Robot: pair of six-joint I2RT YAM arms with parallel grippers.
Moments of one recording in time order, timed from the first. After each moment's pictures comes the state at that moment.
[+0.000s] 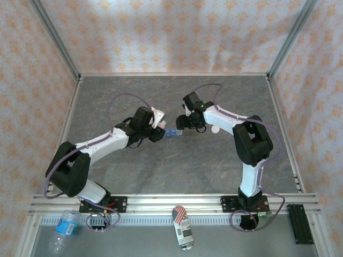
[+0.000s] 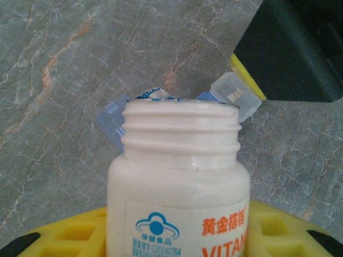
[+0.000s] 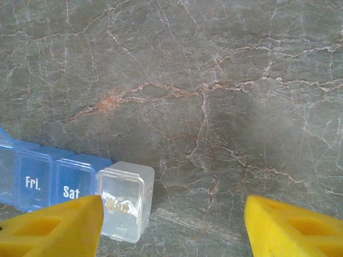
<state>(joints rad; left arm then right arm) -0.51 1.50 0.89 -0.25 0.09 -0.02 0.54 1.91 1.35 -0.58 -0.12 0.35</state>
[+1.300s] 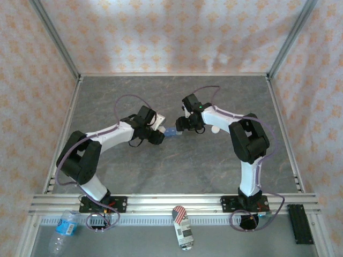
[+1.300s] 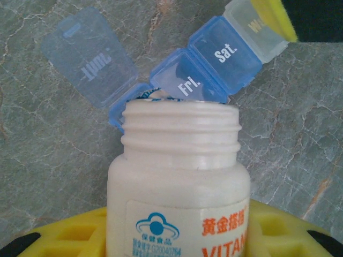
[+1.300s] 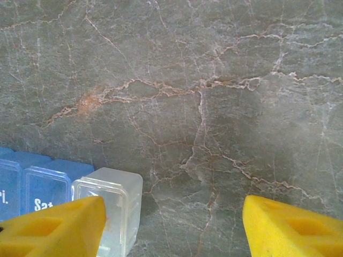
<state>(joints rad) -0.47 1.65 0.98 -0.42 0.19 -0.02 0.54 1.96 1.35 -0.56 -0.12 0.35</state>
